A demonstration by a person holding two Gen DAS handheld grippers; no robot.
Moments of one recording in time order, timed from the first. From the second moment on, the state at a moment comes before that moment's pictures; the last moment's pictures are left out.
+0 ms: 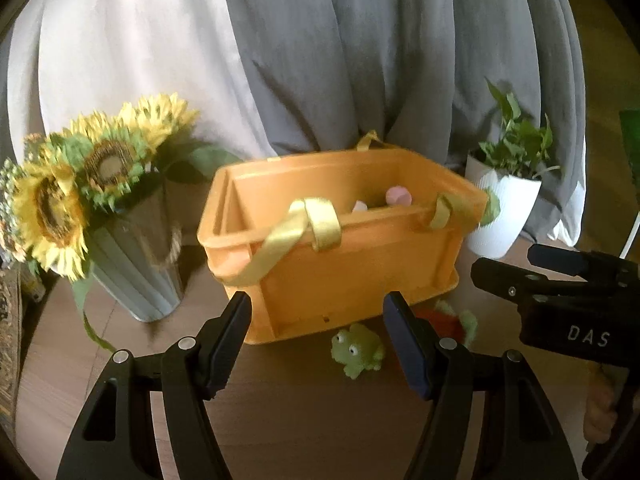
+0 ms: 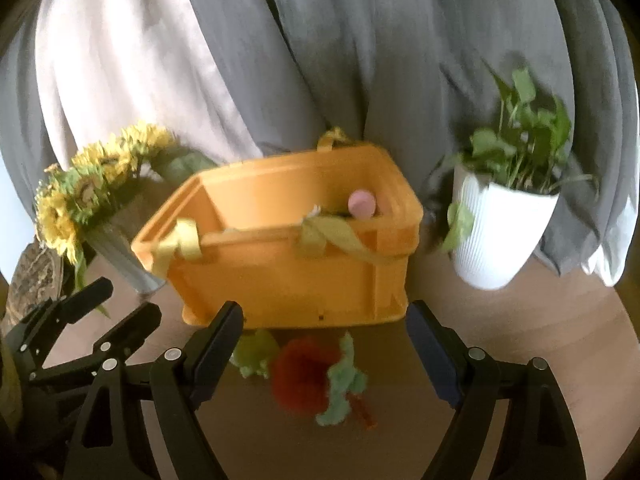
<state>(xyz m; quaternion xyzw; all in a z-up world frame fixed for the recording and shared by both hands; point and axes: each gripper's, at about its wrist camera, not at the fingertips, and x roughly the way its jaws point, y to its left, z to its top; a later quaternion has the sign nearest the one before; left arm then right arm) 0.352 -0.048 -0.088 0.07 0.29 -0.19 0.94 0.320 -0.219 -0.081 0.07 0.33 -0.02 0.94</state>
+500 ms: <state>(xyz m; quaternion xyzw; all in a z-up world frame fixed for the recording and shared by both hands) 0.375 -0.051 -0.133 0.11 0.31 -0.24 0.91 0.343 -0.208 -0.126 0.05 0.39 -0.02 0.92</state>
